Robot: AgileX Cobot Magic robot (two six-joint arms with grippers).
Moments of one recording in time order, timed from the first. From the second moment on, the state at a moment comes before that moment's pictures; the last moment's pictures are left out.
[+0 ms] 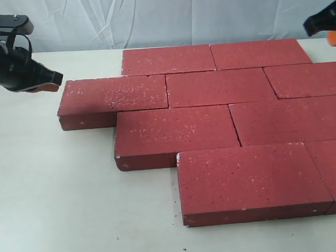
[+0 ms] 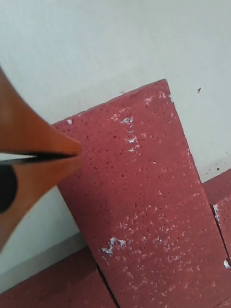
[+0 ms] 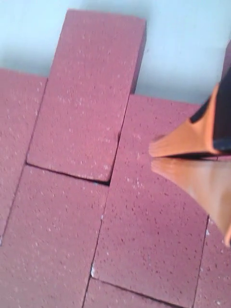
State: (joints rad) left arm -0.02 1.80 -1.14 -0.79 0.56 0.92; right arm 0.05 1.48 -1.26 -0.01 0.90 -0.21
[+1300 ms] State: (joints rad) left arm -0.12 1.24 -0.72 -0.99 0.43 0.95; right arm -0.06 0.80 -0.72 0.03 0.40 -0.20
